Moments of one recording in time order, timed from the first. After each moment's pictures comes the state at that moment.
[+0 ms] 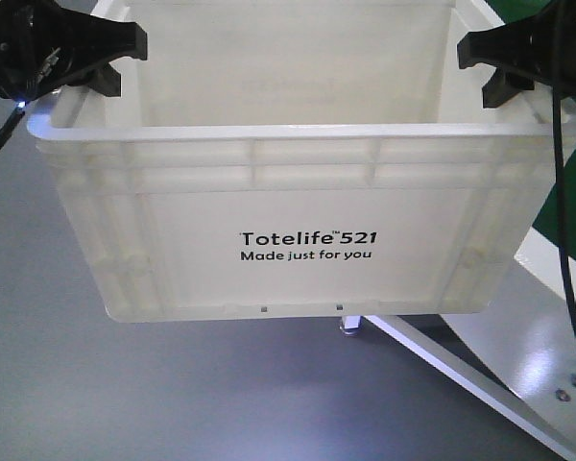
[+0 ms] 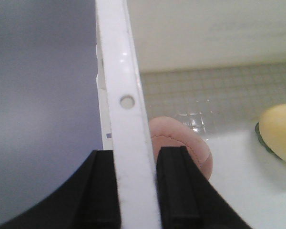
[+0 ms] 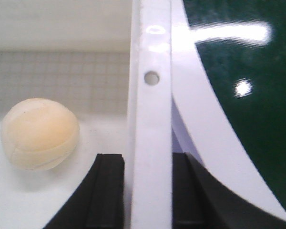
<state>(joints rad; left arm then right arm) -0.38 1.44 -1.53 0.11 1.07 -0.40 0.22 1.49 -1.57 -0.03 1.18 0.20</state>
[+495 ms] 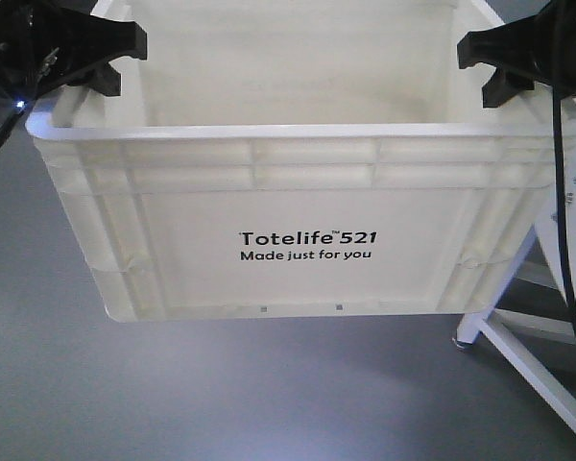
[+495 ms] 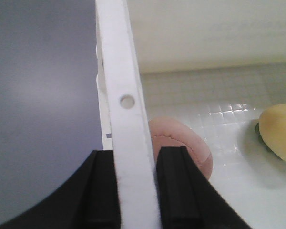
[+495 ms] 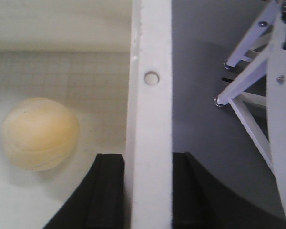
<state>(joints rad) -0.38 1.44 -1.53 0.11 1.07 -0.40 0.22 1.49 -1.57 -0.03 1.18 0.20</state>
